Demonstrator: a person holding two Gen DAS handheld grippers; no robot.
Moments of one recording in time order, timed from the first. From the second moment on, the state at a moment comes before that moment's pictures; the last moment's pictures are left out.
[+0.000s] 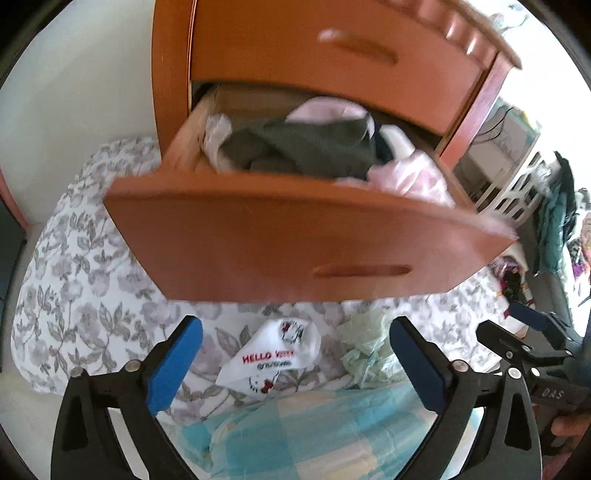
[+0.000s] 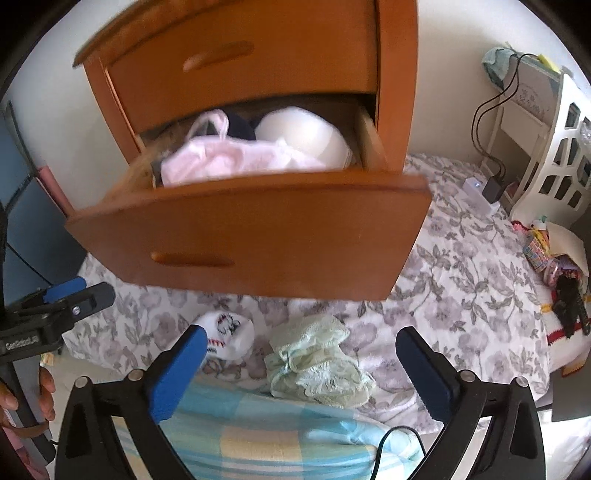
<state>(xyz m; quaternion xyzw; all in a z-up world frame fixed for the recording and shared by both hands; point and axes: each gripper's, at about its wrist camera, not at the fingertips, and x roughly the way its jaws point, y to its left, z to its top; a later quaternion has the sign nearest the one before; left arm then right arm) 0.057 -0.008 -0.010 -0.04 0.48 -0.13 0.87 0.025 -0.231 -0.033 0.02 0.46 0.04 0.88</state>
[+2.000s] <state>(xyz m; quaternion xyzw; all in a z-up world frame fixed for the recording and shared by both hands) 0.264 -0.006 -0.008 -0.13 0.59 -0.15 0.78 0.188 -0.175 -0.026 -0.08 0.51 0.20 0.83</state>
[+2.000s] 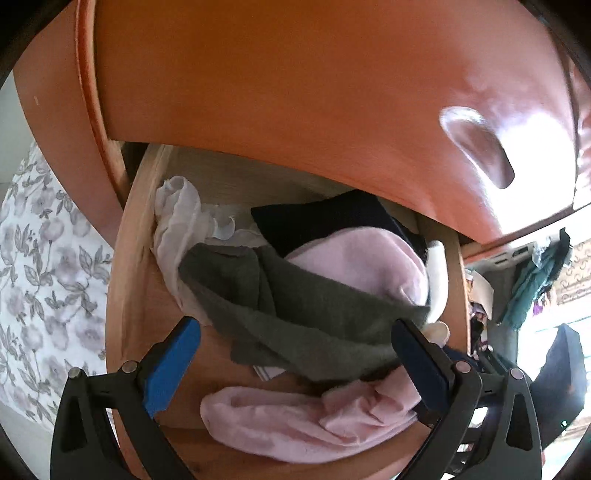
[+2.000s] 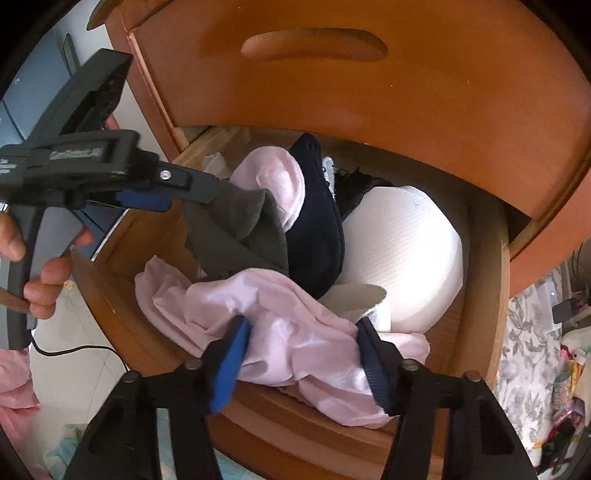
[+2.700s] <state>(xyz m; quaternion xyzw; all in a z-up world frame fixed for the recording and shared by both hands) 0.257 -0.008 -0.018 -0.16 0.57 -0.16 0.79 0.158 -0.204 -0.016 -0.01 0.46 0.19 0.87</state>
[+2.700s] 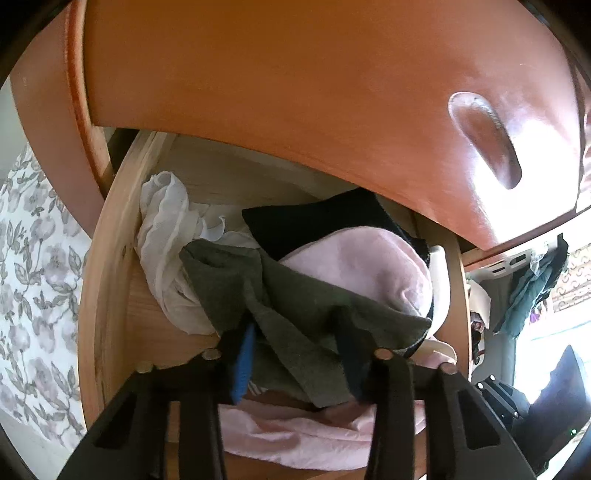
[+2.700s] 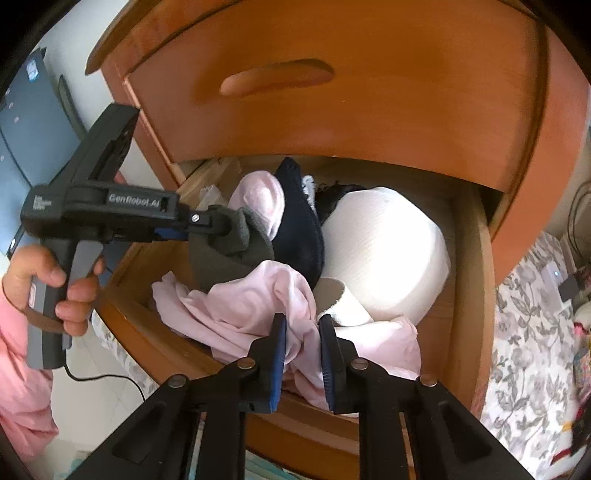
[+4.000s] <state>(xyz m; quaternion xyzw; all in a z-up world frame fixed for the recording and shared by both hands) 0.254 -0.011 -0.026 -0.12 0.61 -0.15 0.77 0.121 -0.250 0.019 0.07 0.41 0.14 0.90</state>
